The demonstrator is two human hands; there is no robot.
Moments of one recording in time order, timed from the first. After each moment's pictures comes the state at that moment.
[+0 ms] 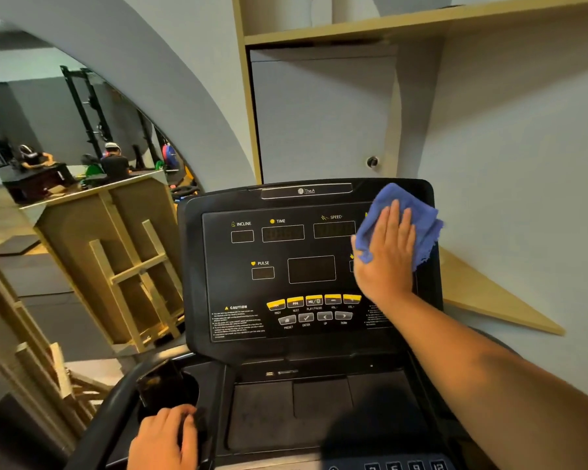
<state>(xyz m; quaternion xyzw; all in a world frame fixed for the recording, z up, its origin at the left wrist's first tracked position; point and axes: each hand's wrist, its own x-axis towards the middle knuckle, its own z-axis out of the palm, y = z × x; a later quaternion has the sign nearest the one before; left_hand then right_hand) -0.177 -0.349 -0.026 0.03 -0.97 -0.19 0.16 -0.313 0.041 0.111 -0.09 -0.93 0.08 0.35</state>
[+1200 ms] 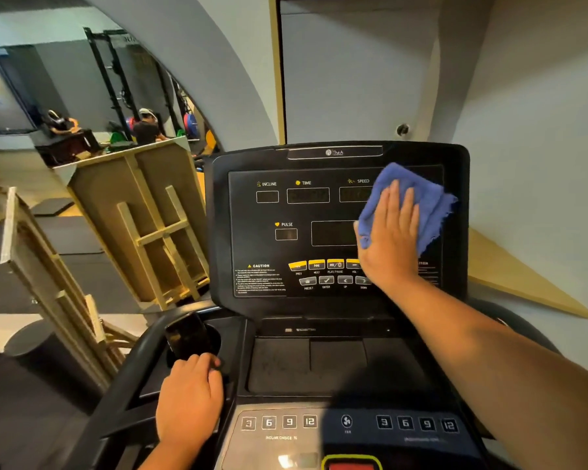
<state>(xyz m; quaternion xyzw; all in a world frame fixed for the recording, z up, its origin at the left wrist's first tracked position) -0.163 -0.345 -0.031 0.04 -0.98 -0.15 0.16 -0.299 0.005 0.093 -0.03 -0.94 0.08 0.34</state>
